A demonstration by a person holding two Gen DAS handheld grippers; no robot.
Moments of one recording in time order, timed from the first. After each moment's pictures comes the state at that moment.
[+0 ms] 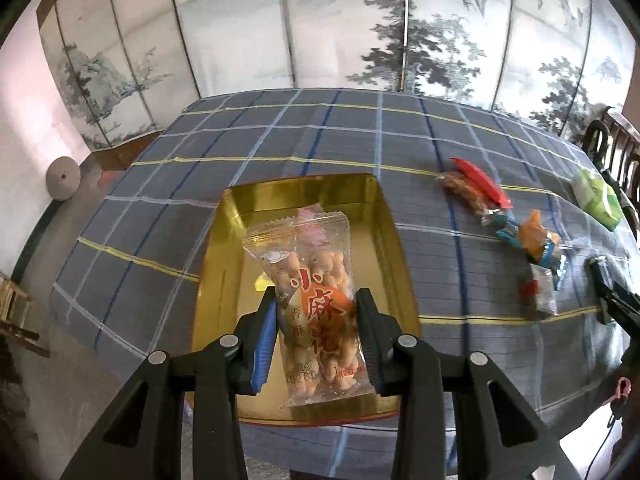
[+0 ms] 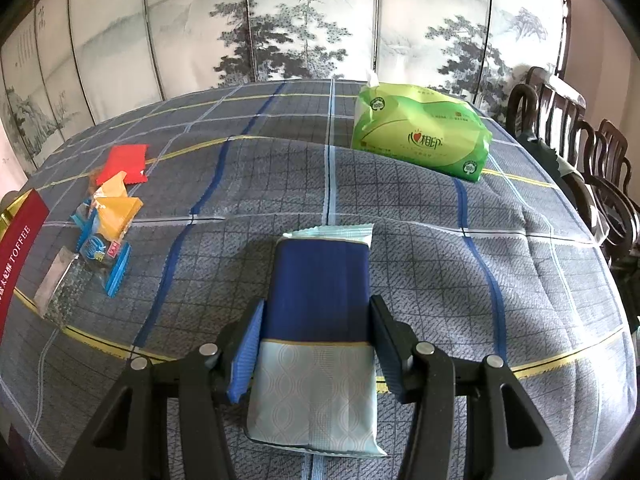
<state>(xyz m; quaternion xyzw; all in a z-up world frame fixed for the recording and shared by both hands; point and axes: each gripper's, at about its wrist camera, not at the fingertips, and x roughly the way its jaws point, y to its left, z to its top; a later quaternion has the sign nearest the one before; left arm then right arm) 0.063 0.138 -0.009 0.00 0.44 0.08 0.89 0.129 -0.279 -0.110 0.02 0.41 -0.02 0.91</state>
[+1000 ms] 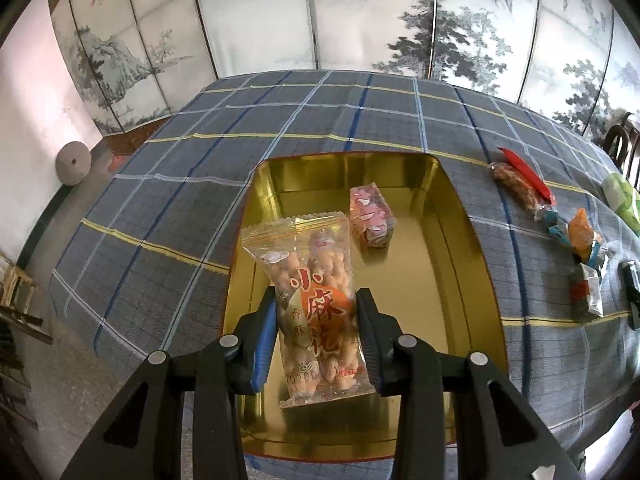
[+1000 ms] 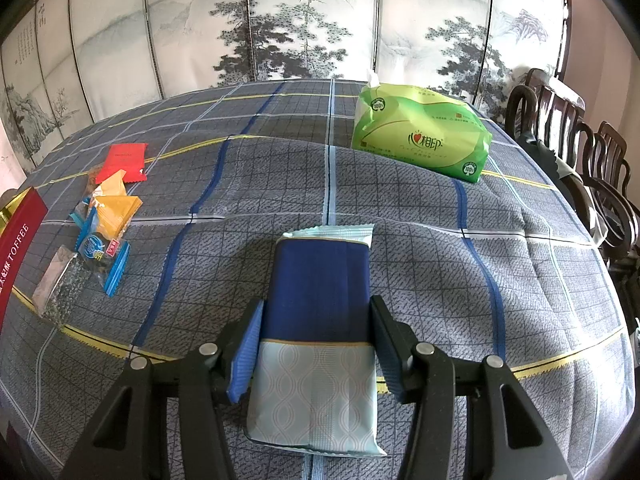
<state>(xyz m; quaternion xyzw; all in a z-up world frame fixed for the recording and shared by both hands) 0.075 0.180 -0.045 -0.01 0.45 0.11 0.88 0.129 -0.277 -0.110 0.02 0.41 -0.02 0.91</state>
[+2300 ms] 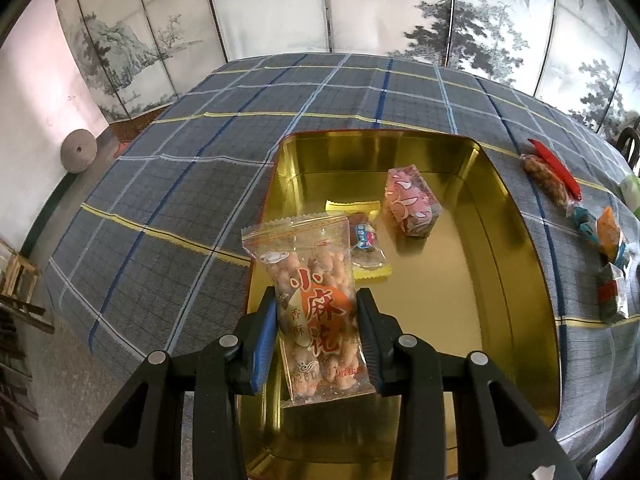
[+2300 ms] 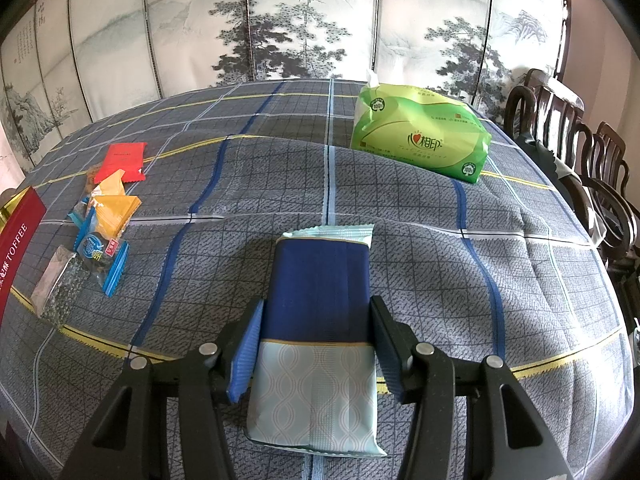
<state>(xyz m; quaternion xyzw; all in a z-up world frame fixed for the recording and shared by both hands) 0.083 0.206 -0.069 -0.02 0.47 0.12 0.87 0.129 -0.275 -0.109 0.02 0.41 -0.03 0.91</state>
